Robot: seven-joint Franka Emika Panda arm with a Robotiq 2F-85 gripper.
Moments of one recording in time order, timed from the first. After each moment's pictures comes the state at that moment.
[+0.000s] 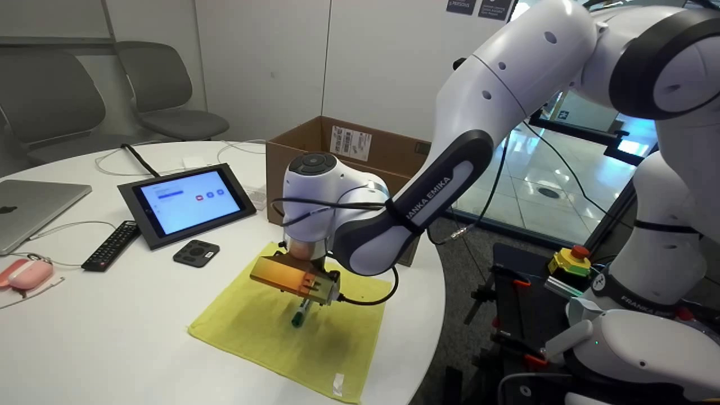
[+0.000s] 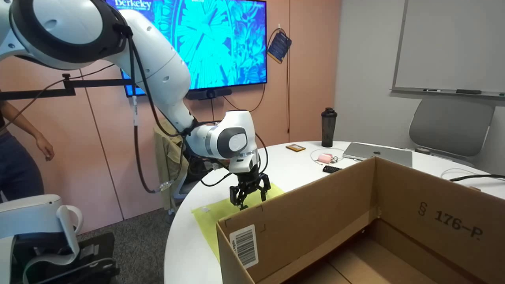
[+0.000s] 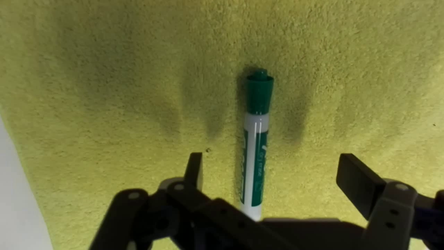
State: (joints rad) arm 0.42 0.78 -0.07 -1.75 -0.15 2.56 1.92
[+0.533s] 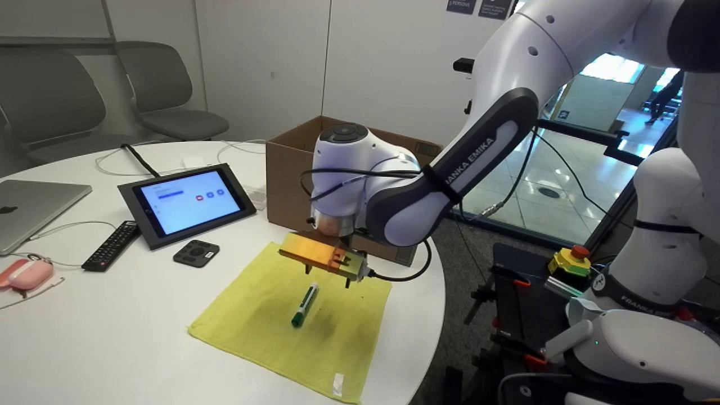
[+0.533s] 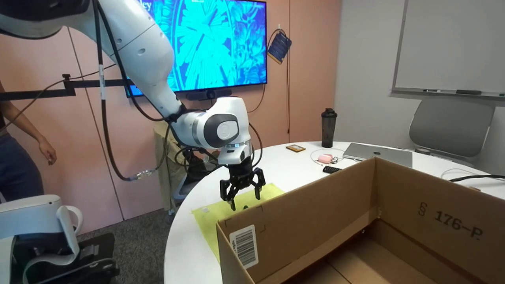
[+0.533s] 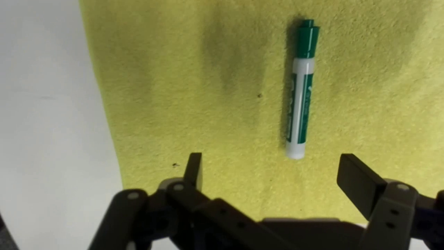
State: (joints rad) arm 0.41 0.57 -0.08 -1.96 -0.15 2.54 1.92
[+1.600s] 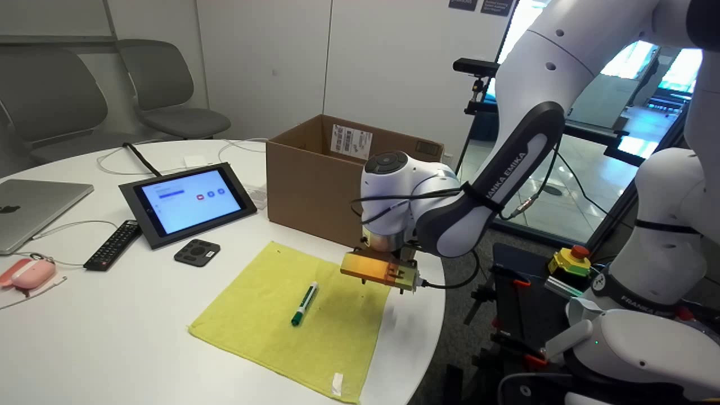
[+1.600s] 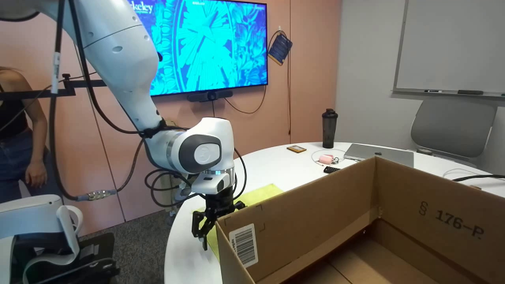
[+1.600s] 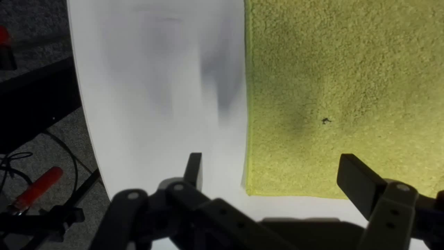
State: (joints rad) arm 0.36 0.49 -0.10 -2.25 -0.23 2.58 1.97
